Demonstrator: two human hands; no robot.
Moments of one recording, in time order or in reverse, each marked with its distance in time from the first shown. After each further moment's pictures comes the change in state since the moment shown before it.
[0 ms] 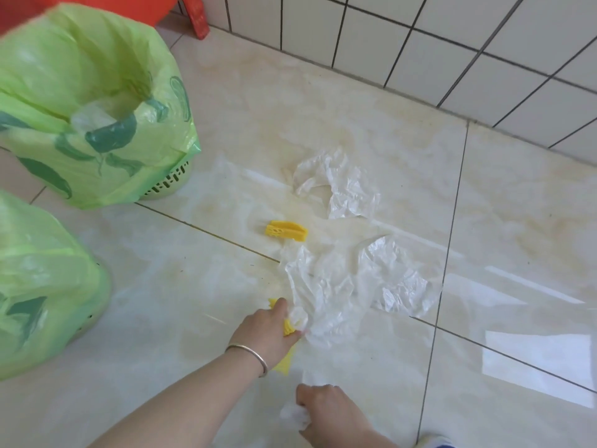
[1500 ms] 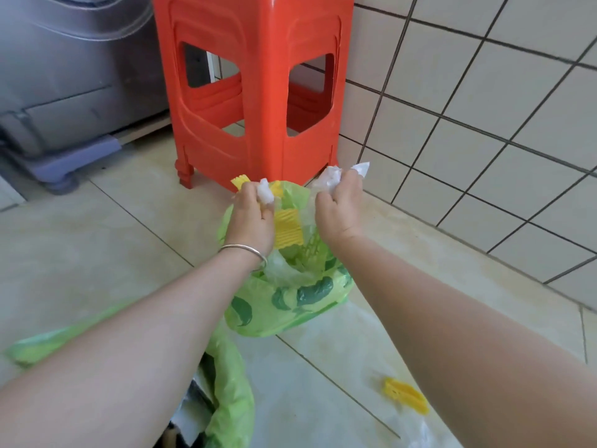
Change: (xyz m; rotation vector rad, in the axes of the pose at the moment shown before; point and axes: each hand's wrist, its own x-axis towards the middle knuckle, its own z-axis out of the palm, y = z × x) left_hand 0.039 -0.173 -0.362 -0.658 1.038 -0.061; right_hand 0.153 -0.322 -0.357 0.560 1.047 -0.452
